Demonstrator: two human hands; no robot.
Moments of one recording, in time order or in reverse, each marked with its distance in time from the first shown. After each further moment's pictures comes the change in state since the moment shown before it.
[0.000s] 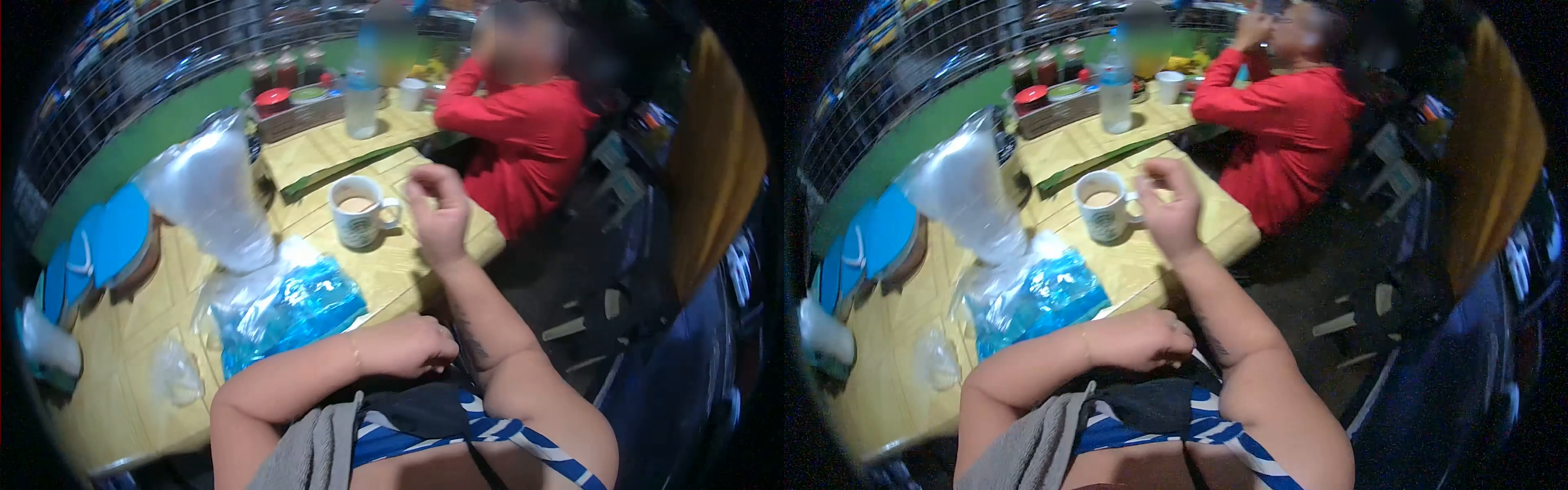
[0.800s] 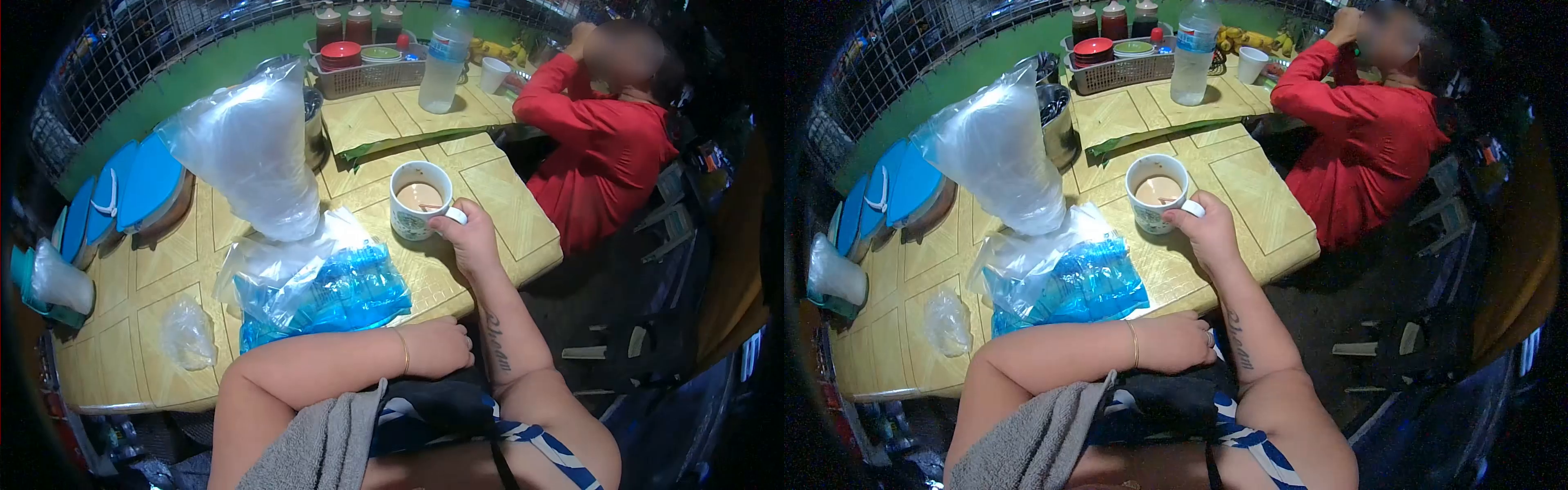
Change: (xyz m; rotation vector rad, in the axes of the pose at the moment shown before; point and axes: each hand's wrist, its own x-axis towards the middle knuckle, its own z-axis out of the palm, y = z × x) left_hand -0.008 -0.037 0.037 0.281 -0.170 -0.171; right_hand -0.040 0.061 0.019 0.320 -0.313 0.740
